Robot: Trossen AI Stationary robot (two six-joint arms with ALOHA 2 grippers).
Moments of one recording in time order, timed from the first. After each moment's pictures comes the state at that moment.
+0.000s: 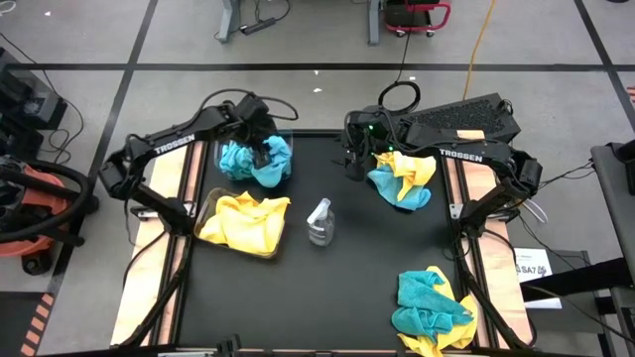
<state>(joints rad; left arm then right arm) 0.68 1.47 1.23 -0.79 0.03 0.38 -0.46 1.54 1.23 -0.29 -0.19 -0.35</state>
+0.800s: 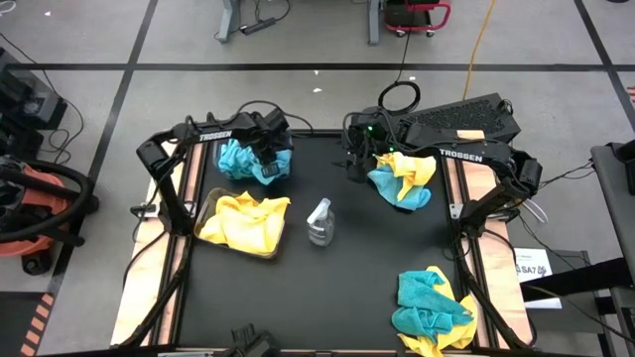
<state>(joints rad) 0.70 1.82 1.23 -0.78 -0.01 0.40 -0.46 1.54 1.23 -0.34 -0.19 -0.34</state>
